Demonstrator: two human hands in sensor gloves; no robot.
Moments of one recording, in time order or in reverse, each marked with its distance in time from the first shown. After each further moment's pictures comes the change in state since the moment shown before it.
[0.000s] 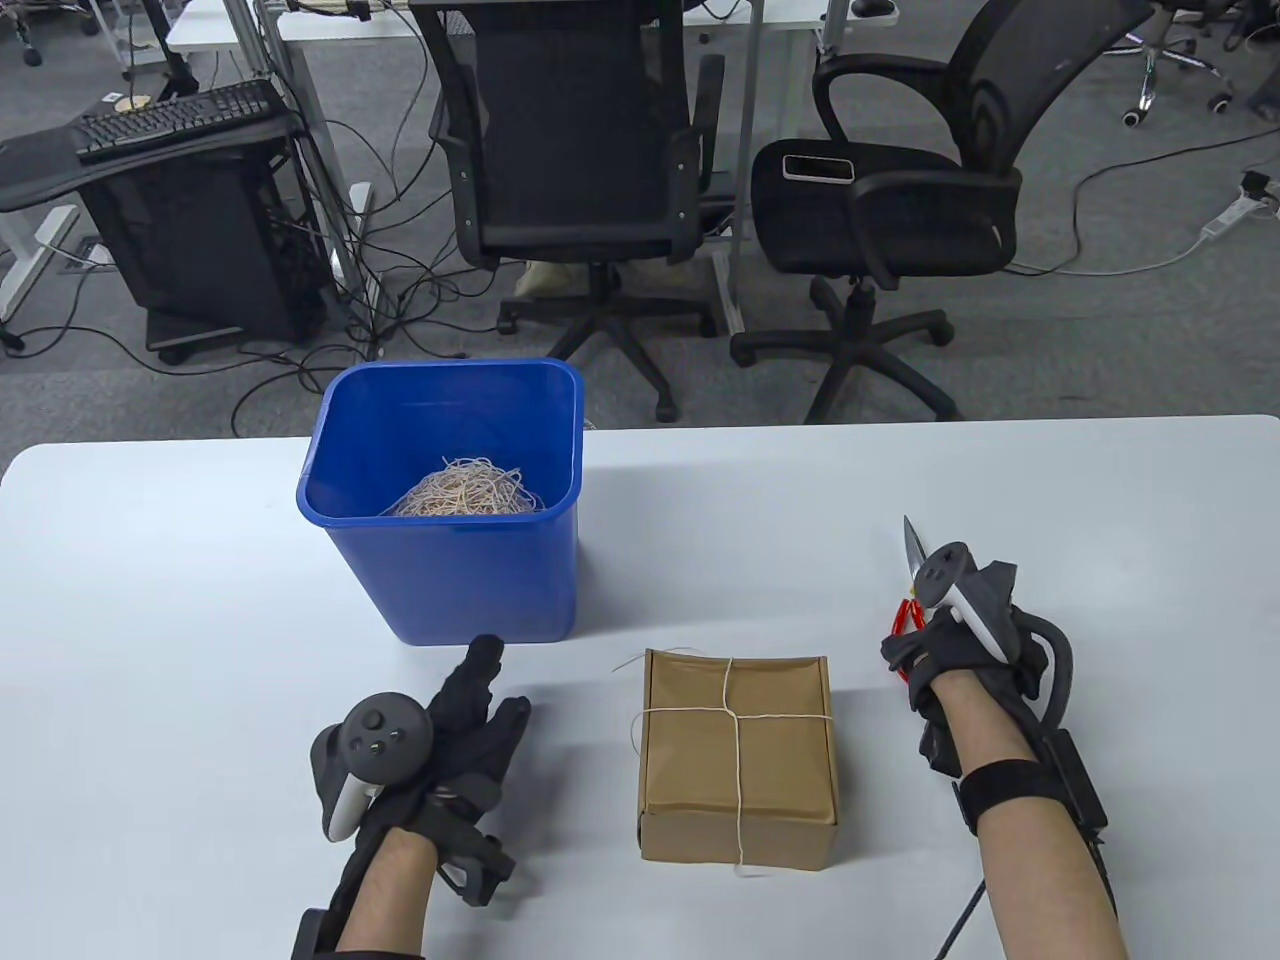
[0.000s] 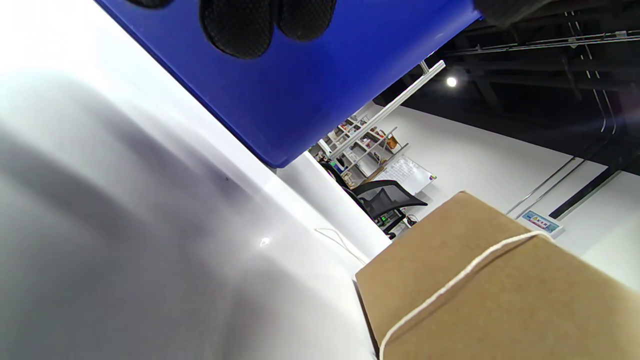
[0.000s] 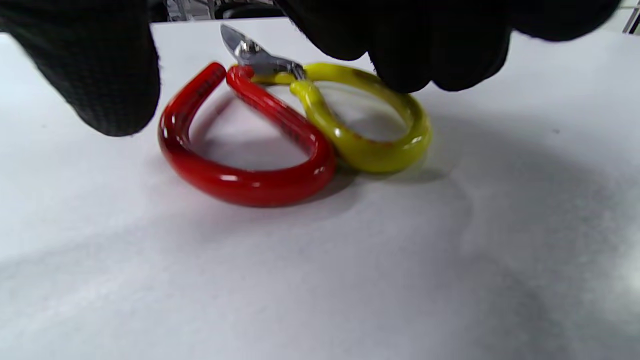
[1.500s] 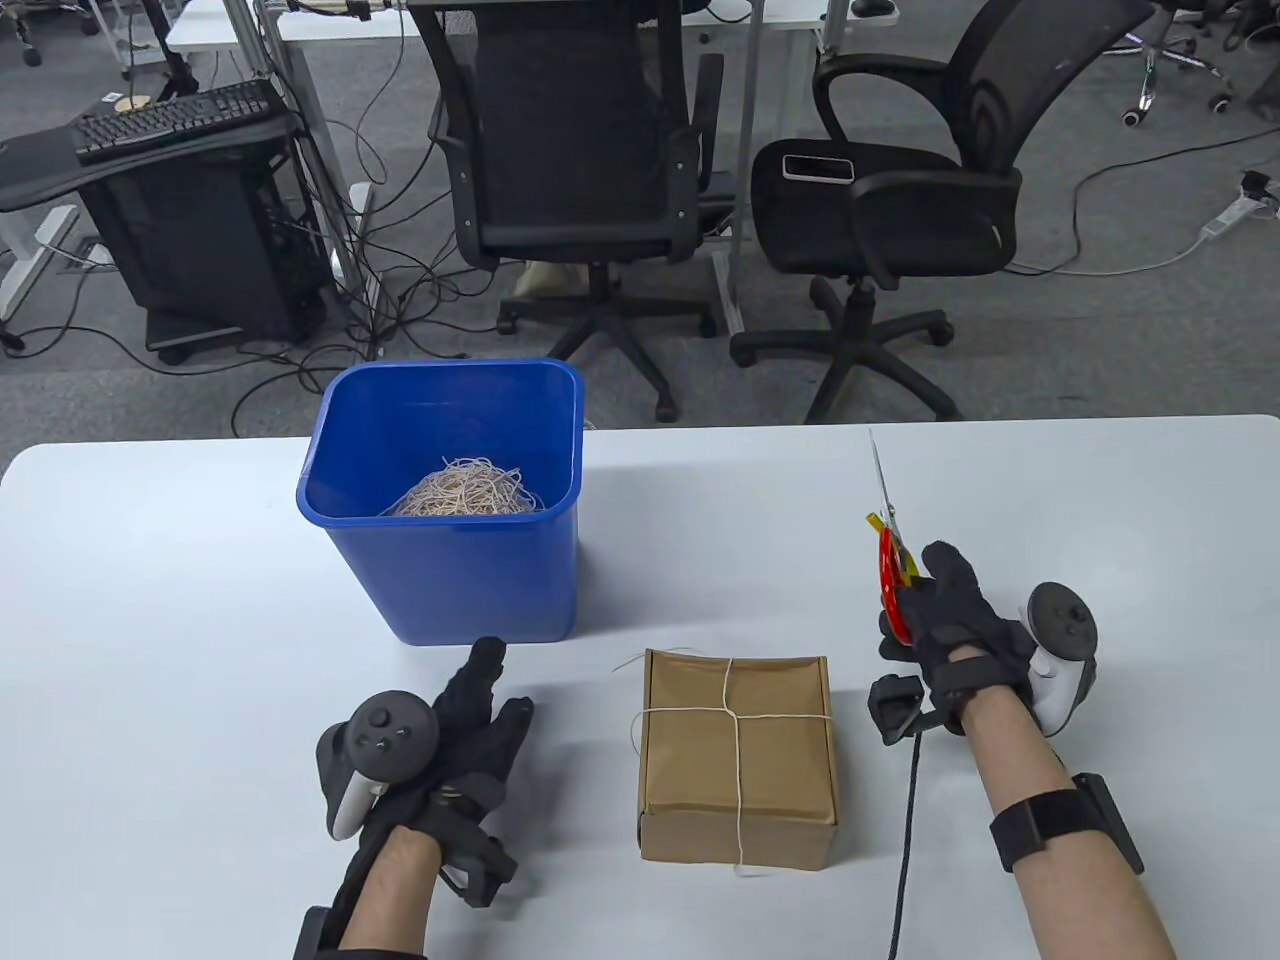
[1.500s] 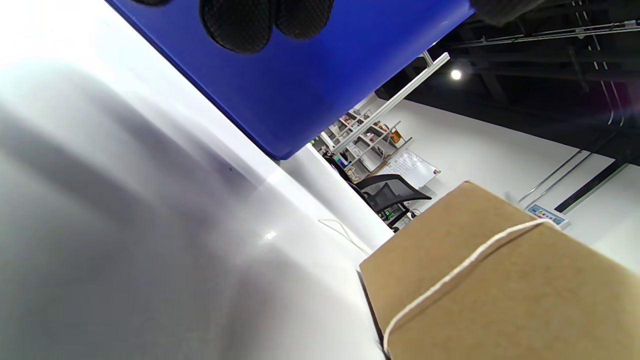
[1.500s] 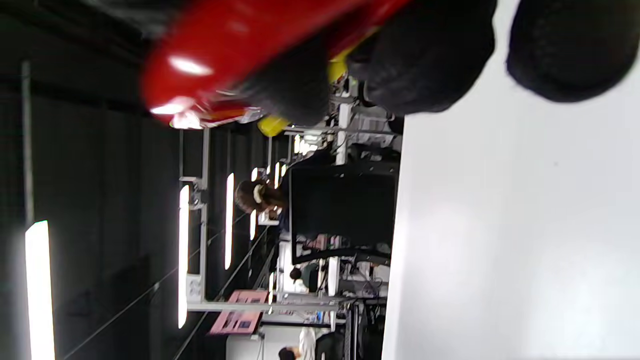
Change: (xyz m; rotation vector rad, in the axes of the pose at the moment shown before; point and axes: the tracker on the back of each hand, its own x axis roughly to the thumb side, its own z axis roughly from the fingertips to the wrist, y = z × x) left_hand 0.002 -0.004 -0.002 -0.018 0.002 -0.002; right_hand -0.022 0.001 0.027 0.068 -0.491 -1.433
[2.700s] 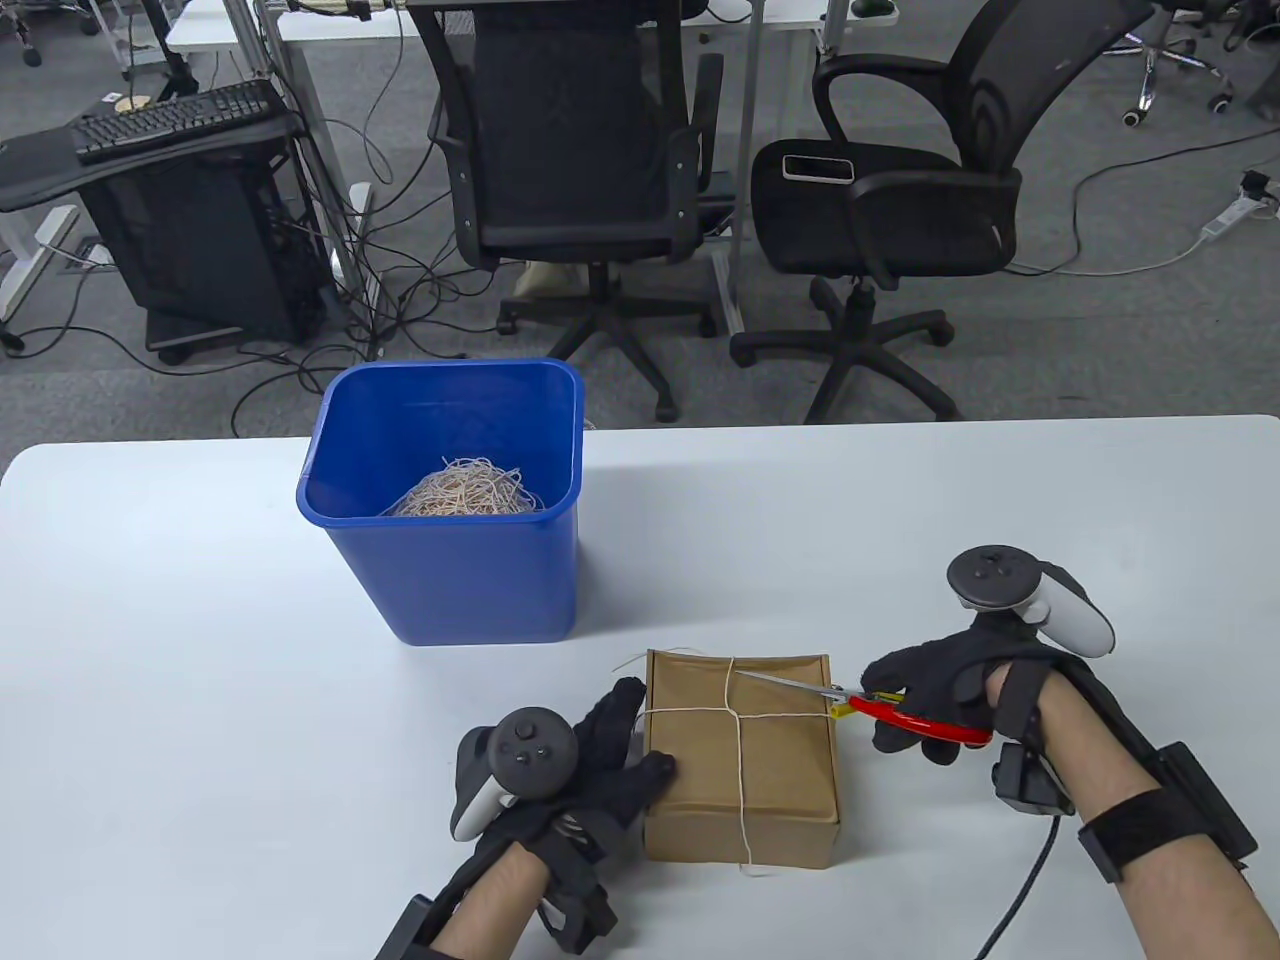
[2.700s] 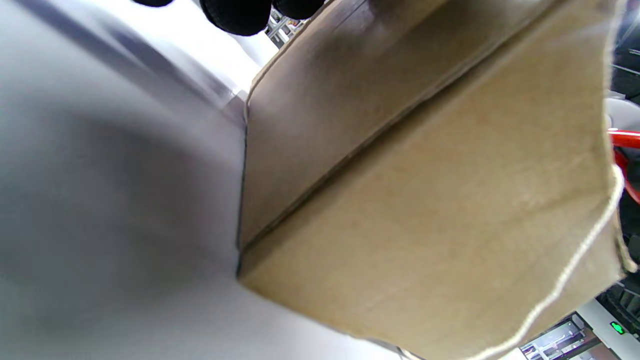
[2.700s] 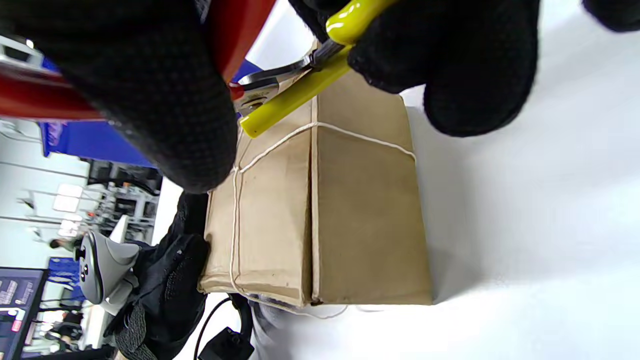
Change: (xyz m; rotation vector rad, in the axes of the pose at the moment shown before) left_hand 0.055 -0.092 -0.010 -0.285 -0.089 0.033; right_hand 0.064 0.023 0.030 0.907 0.329 0.721
